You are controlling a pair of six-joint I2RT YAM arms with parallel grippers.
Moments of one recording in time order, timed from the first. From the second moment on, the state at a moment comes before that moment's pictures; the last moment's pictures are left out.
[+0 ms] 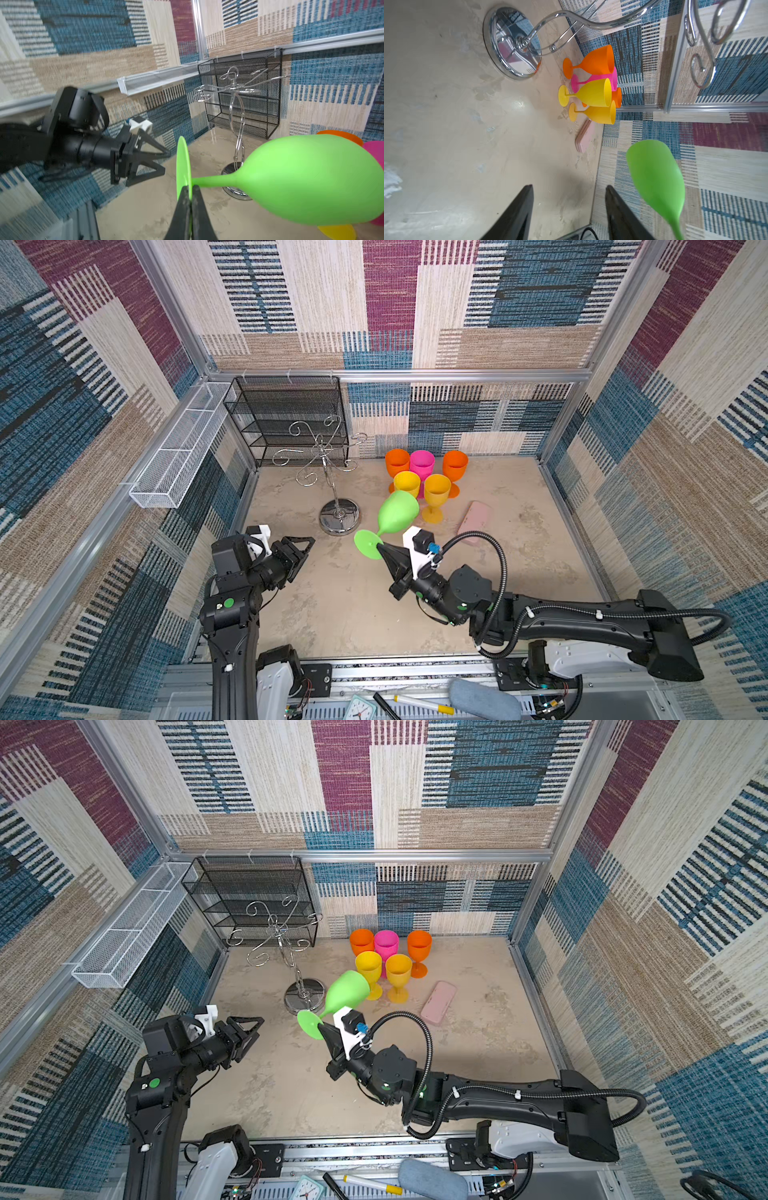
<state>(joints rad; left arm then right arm) 0.28 0.70 0.78 -0.74 0.78 -0.84 1.35 1.25 0.80 0.51 0.51 0.05</state>
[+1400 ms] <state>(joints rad) -0.02 0.81 0.51 -0.41 0.86 -1.29 1.44 1.80 0.86 0.84 0.78 -0.94</state>
